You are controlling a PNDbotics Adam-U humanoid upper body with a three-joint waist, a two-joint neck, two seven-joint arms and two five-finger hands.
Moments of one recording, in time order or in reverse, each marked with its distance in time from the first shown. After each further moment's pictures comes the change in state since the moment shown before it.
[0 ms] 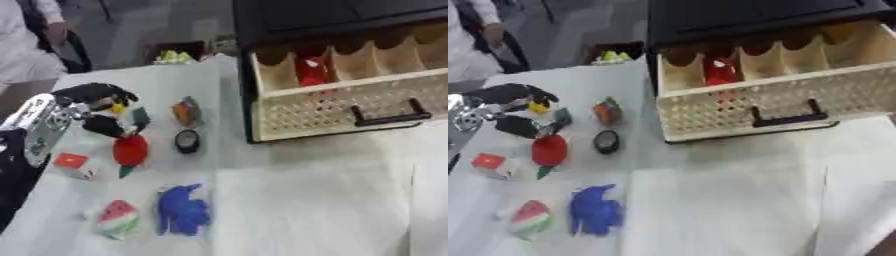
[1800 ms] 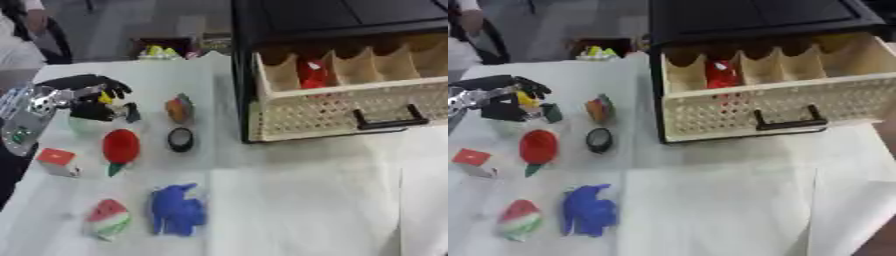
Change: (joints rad) left arm -0.016 0.028 0.044 0.000 0.134 -0.002 -0.081; right arm 0.017 0.029 -0.021 0.000 0.000 0.007 -0.024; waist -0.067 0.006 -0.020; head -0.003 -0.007
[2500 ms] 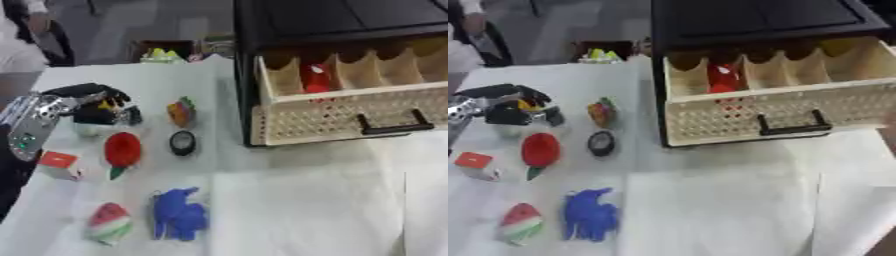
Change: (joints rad) left arm 0.000 0.000 0.015 0.051 -0.027 0.010 0.002; right arm -0.001 0.007 -0.003 0.000 0.000 0.002 -0.003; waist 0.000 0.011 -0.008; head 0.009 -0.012
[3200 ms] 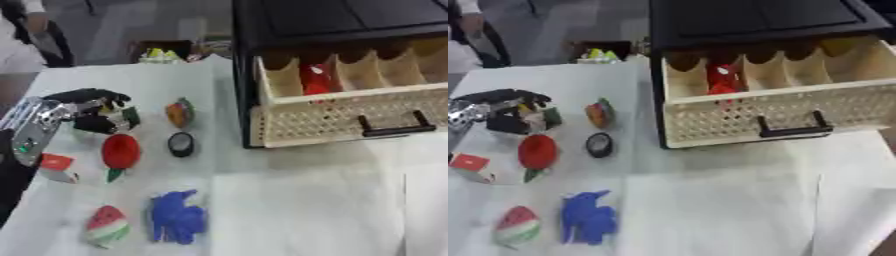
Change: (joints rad) left arm 0.000 -0.001 0.012 0.018 -0.043 -0.023 0.032; right arm -0.002 0.010 -0.005 0.000 0.000 0.005 0.001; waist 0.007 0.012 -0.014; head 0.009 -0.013
